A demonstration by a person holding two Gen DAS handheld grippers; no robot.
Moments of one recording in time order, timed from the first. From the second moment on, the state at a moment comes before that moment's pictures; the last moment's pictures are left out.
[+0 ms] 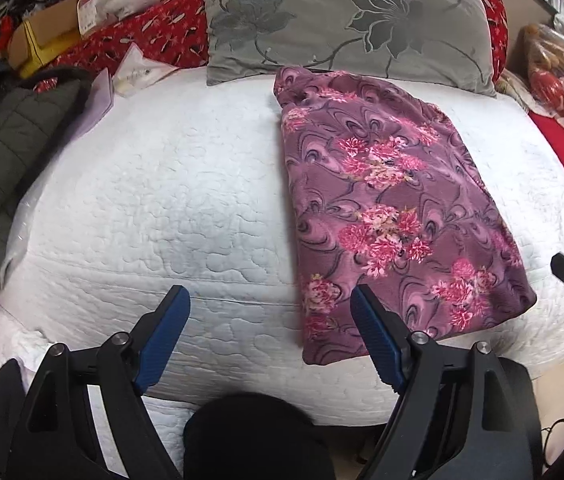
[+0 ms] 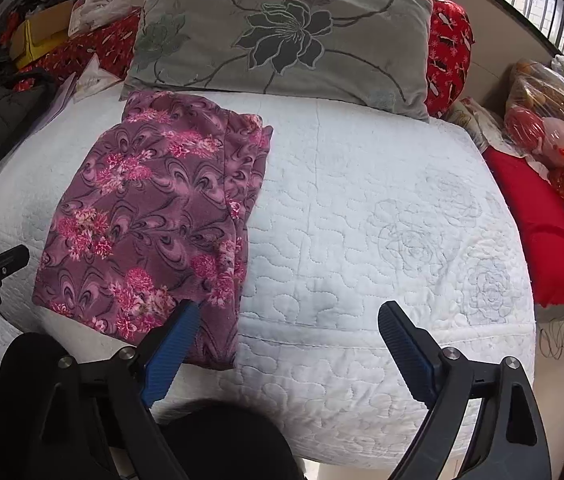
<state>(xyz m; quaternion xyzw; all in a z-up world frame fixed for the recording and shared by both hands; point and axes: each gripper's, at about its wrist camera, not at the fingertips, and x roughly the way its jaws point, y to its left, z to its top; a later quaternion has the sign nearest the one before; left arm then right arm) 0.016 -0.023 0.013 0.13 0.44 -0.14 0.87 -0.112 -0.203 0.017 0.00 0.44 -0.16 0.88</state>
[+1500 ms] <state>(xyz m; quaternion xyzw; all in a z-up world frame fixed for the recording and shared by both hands) -0.007 -0.050 0.025 0.15 0.44 -0.17 0.87 -0.114 -0.213 0.025 0.01 0.42 -0.18 0.89</state>
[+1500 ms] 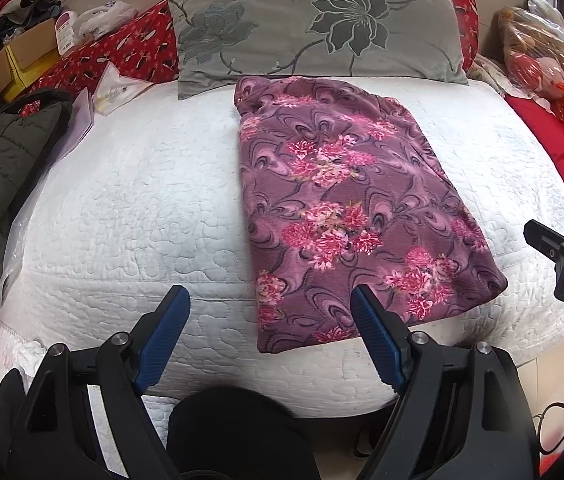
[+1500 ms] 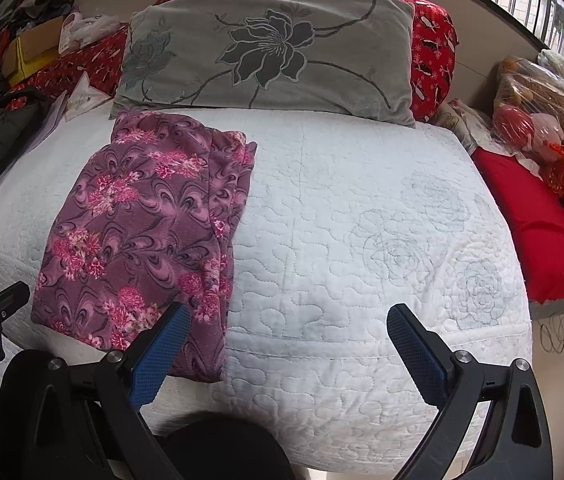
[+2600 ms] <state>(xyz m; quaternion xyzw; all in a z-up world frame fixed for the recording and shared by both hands) -0.009 -0.047 0.024 0.14 0.44 -0.17 0.87 -0.125 -0.208 0.034 -0.01 0.38 -0.17 0.91</state>
